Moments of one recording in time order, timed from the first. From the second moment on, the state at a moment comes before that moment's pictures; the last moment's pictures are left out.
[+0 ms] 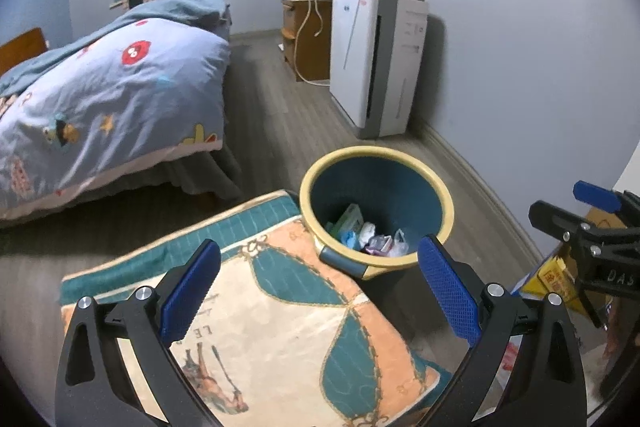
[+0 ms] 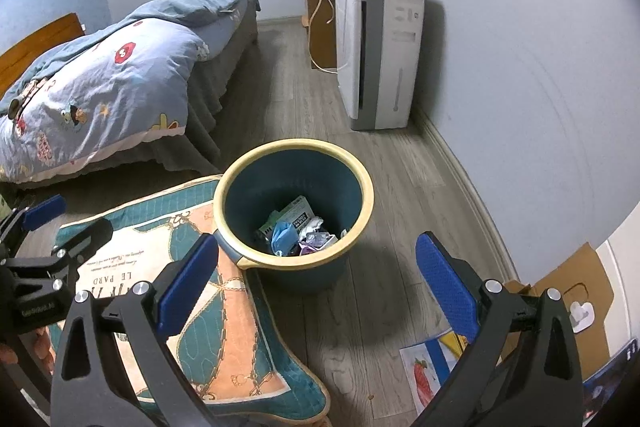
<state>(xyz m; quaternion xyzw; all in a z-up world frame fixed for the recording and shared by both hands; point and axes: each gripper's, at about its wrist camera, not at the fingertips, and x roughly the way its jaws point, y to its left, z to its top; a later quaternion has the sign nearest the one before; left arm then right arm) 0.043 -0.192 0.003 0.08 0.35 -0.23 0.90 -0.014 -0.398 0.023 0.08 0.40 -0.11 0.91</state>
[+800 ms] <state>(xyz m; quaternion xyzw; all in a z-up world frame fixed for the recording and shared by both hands) 0.044 -0.195 -0.001 0.09 0.35 -0.23 0.90 -0.013 -0.412 0.016 0.11 0.41 -0.11 0.90</state>
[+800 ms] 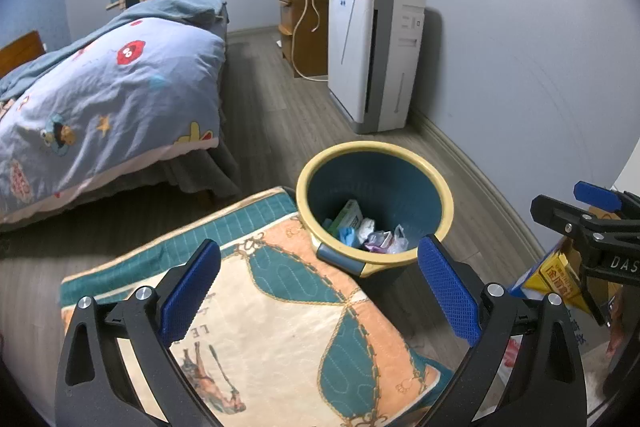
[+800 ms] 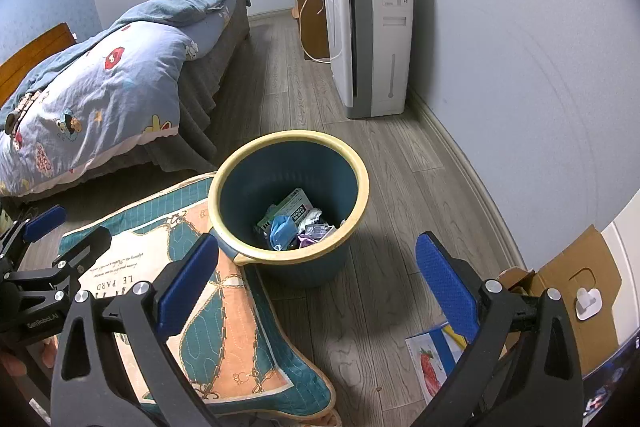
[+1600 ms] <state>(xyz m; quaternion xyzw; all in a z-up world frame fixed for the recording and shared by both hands) 0.040 -0.199 0.000 0.10 0.35 -0.23 0.90 -0.013 -0.413 0.016 0.11 0.41 -0.11 0.90</state>
